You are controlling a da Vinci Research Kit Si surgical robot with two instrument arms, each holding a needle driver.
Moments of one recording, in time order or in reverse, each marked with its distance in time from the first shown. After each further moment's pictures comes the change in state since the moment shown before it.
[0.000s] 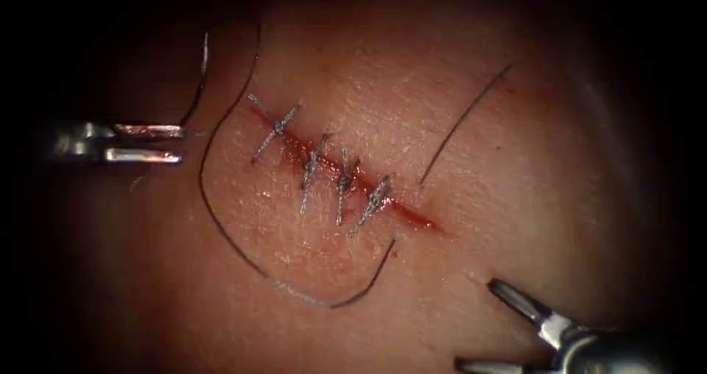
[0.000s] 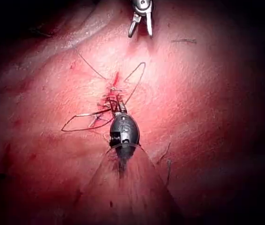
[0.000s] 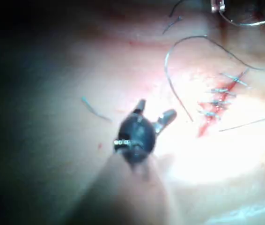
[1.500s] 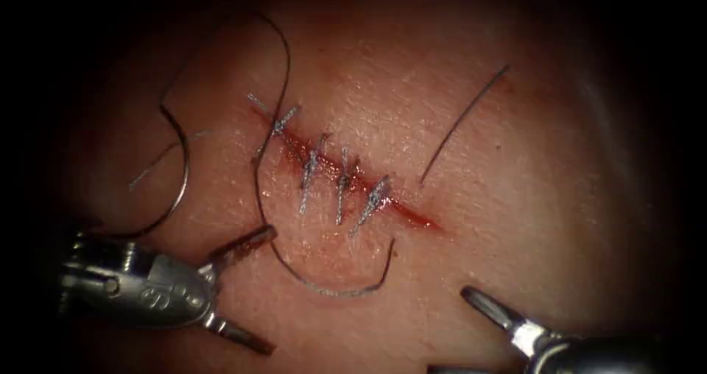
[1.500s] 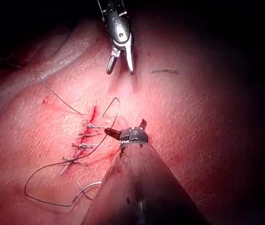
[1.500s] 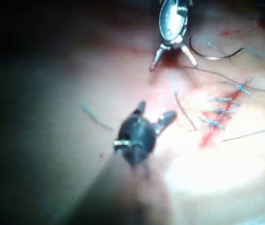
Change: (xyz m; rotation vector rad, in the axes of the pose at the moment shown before) right arm 0.001 -0.001 0.001 0.011 -0.012 0.005; left arm -0.002 0.011 0.009 0.007 -0.453 0.149
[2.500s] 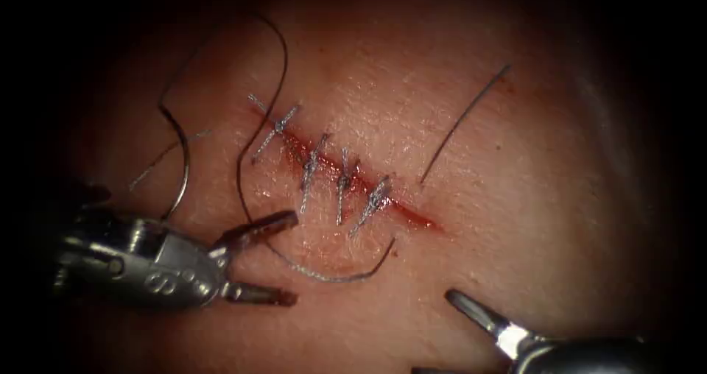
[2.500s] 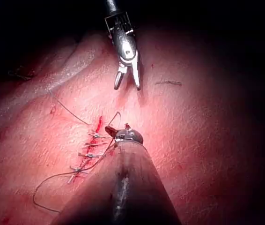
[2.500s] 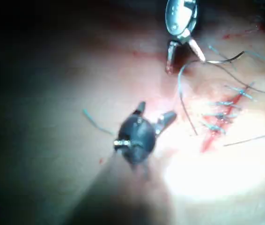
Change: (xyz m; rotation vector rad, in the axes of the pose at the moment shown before) right arm 0.000 -0.001 0.001 -0.002 -0.004 -0.002; left arm 0.003 -0.002 0.000 0.119 0.030 0.194
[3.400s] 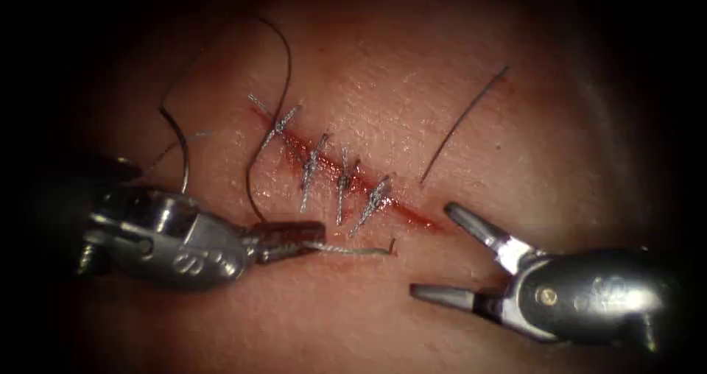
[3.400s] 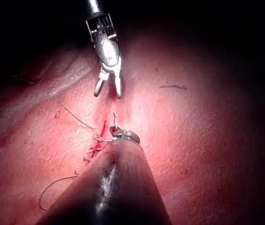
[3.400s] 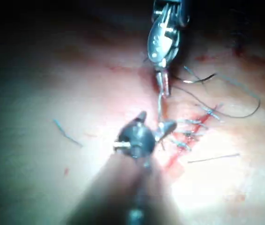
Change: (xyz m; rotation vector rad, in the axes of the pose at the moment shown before) right arm 0.003 0.006 0.002 -0.024 -0.046 -0.142; left arm 0.000 -0.002 0.001 0.014 -0.017 0.089
